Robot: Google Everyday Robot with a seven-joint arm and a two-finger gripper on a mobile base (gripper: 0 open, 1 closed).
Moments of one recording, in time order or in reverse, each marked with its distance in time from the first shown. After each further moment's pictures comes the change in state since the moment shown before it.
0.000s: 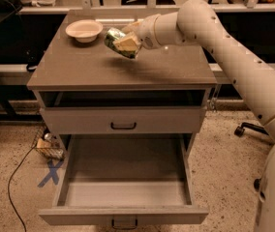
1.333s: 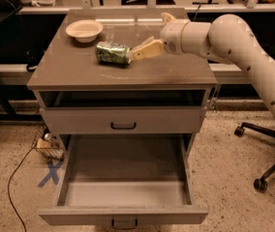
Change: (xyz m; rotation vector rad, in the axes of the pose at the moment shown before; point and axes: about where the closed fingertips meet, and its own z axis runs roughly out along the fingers) arm 0.006 -0.015 -0.071 0.128 -0.147 0.052
